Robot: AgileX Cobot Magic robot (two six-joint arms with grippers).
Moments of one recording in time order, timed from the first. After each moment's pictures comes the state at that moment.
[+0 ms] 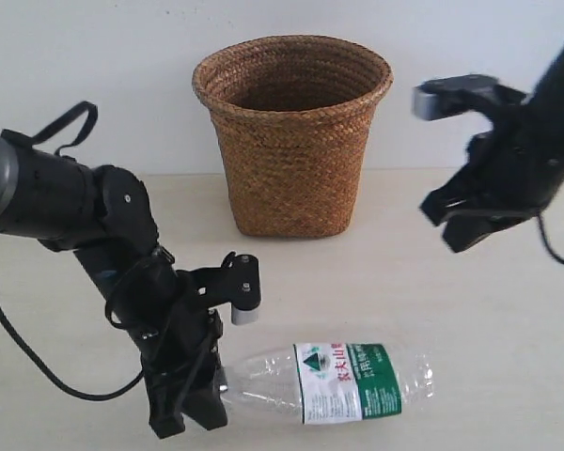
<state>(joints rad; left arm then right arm) -0.53 1.94 -1.12 -0.50 0.85 1.27 0.24 1.58 -1.21 0.28 0.96 -0.43</state>
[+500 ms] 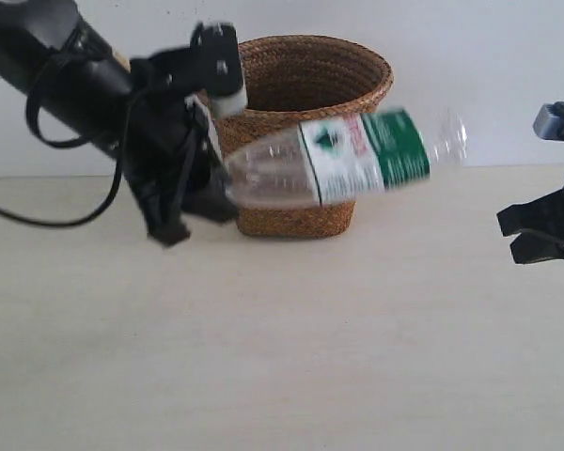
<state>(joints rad) -0.54 1.64 -1.39 -0.30 0.86 1.05 -0.02 1.49 -0.90 0.61 0.63 -0.65</state>
